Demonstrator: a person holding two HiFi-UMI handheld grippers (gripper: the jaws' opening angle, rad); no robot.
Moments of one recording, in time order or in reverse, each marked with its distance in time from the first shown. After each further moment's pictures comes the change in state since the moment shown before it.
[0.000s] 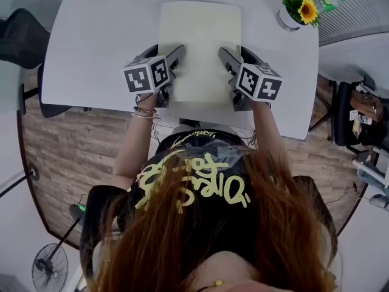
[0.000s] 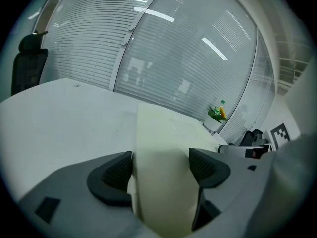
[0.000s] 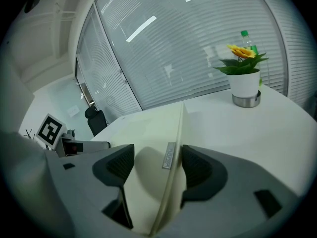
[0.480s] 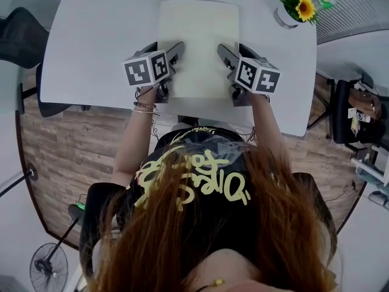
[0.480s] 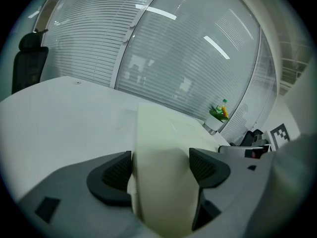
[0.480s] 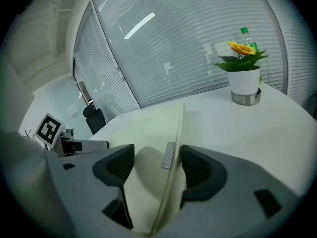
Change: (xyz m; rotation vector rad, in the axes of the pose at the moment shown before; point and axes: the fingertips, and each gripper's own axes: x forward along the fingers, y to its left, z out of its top) left arm 0.002 0.001 -0.003 -0.018 0.026 0.007; right arm 0.003 -0.002 -0.002 0.008 0.030 -0.010
